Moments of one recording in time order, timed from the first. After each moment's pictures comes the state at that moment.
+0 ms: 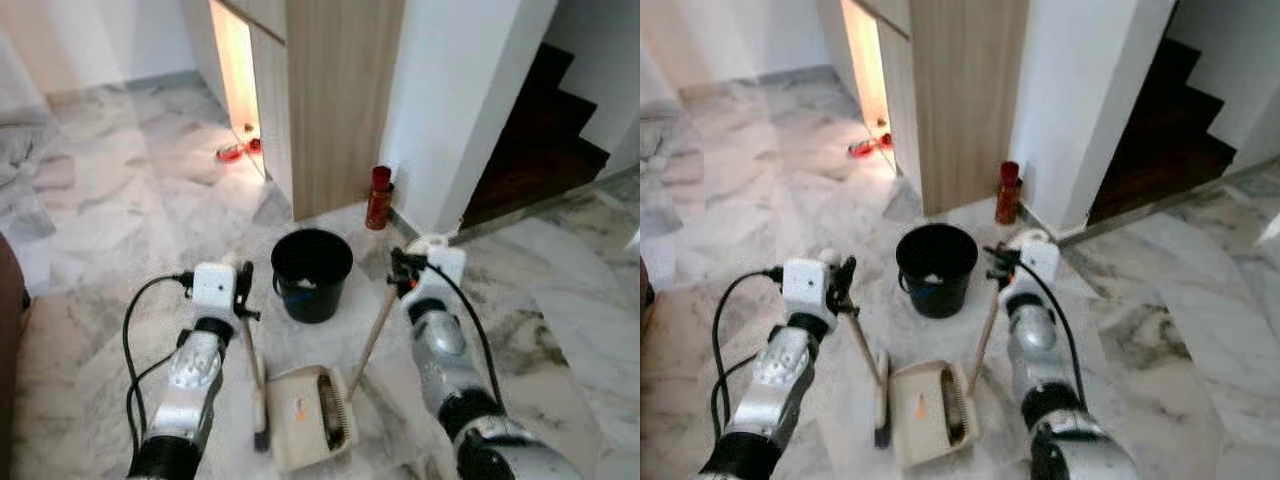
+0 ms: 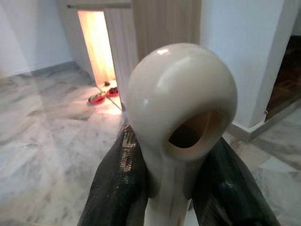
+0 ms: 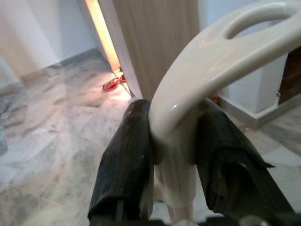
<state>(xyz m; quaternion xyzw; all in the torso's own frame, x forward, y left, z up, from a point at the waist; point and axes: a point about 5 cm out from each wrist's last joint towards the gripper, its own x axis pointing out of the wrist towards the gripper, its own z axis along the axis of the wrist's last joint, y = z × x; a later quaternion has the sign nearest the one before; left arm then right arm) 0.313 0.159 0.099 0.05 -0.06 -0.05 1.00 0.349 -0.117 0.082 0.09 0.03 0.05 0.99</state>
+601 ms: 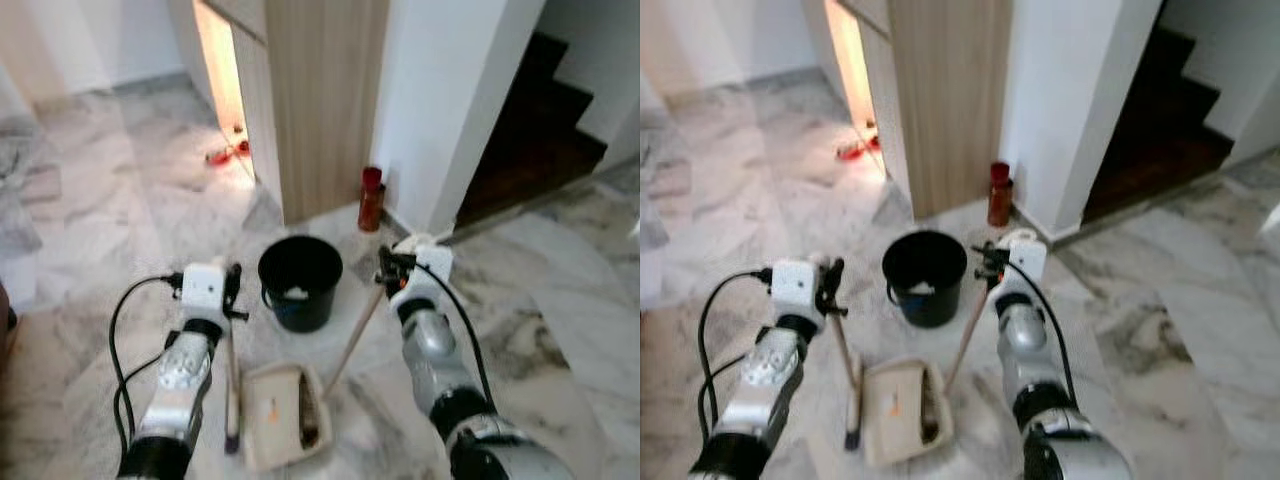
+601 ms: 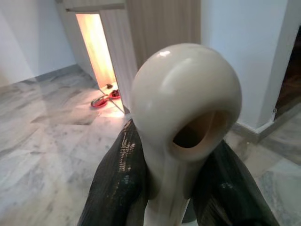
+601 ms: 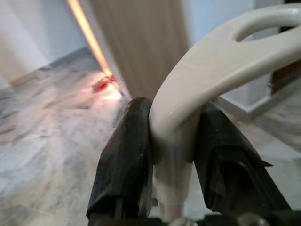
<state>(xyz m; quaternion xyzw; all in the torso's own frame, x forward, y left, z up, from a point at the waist) 0.314 0.152 0.100 0.06 -0.06 -0.05 1.00 0.345 -0.137 0.074 0.11 0.04 0.02 0.99</state>
